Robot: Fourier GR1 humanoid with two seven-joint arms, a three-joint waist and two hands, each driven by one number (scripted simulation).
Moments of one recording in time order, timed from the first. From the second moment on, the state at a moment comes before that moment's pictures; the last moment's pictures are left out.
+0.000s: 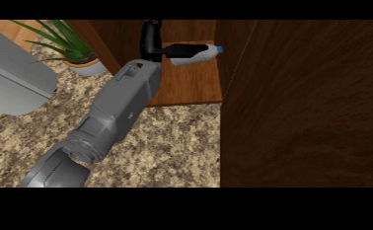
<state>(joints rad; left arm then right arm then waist) -1.18 0.03 -0.19 -0.19 0.54 0.43 -0.69 0.90 -0.13 0.03 -2.40 -0.24 0.51 -0.24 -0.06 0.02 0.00</state>
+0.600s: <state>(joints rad) -1.05 0.00 -0.23 -0.36 0.57 0.39 -0.68 0.91 -0.11 0.05 -2.41 -0.25 0.49 -0.21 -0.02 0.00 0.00</state>
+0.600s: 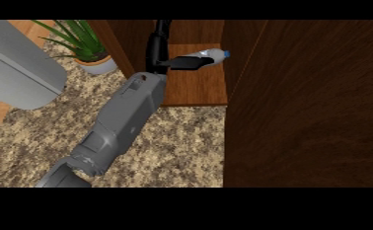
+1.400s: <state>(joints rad) -0.61 0.01 -0.50 -0.99 0.63 0.32 -0.60 0.91 -0.08 0.12 -2.41 -0.23 0.44 -0.18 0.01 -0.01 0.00</state>
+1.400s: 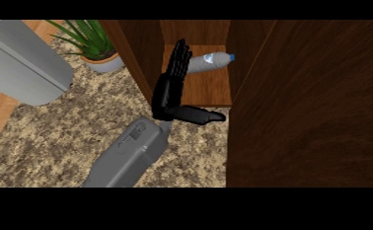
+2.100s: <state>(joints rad) -0.23 0.20 -0.60 -1.48 0.62 0.30 -0.50 0.93 -0.25 0.16 -2.43 -0.17 0.60 -0.22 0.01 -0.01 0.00</state>
